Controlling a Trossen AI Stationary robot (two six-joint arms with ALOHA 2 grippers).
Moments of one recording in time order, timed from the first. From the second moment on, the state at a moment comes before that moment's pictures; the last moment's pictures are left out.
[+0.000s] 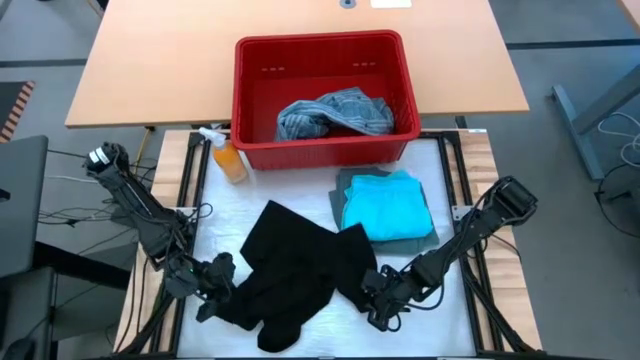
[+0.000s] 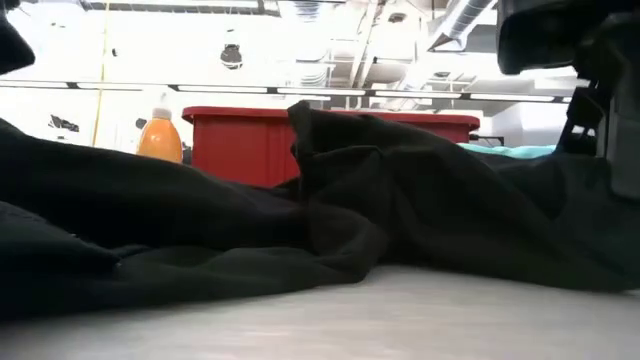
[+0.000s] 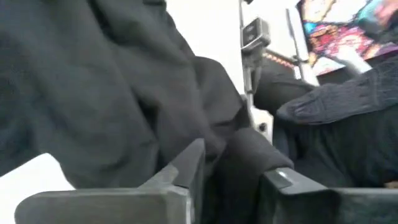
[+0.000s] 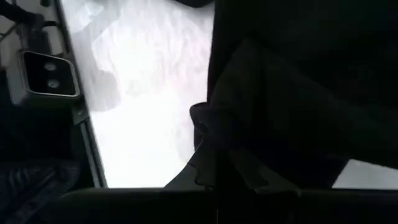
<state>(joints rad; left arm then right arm) -0.88 1.03 0.61 -0.21 -0.27 -0.97 0.65 1.69 0.95 -0.21 0.13 1.08</state>
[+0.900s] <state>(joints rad) -0.73 1.03 0.63 -0.29 0.37 -1.16 0.65 1.68 0.96 -0.25 0.00 1.12</state>
